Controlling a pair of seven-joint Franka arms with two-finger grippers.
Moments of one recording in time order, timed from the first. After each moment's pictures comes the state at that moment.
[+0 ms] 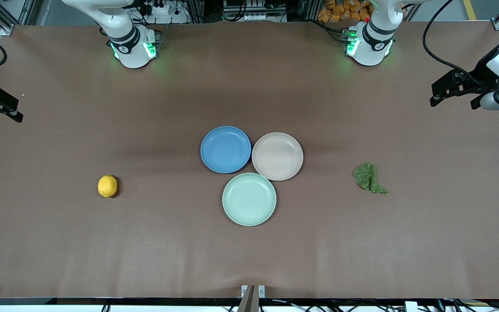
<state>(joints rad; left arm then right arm) 0.00 -0.01 -0.13 -1.51 -0.04 1.51 -0.06 0.02 0.01 -0.08 -1.49 0.00 1.58 -0.16</state>
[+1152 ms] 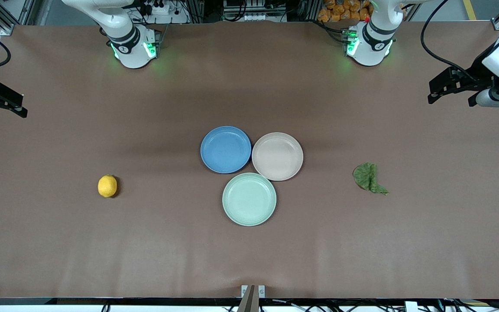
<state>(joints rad) 0.00 -0.04 -0.13 -1.55 -0.04 1.52 -0.06 0.03 0.02 -0.08 -1.48 0.00 1.52 -0.16</state>
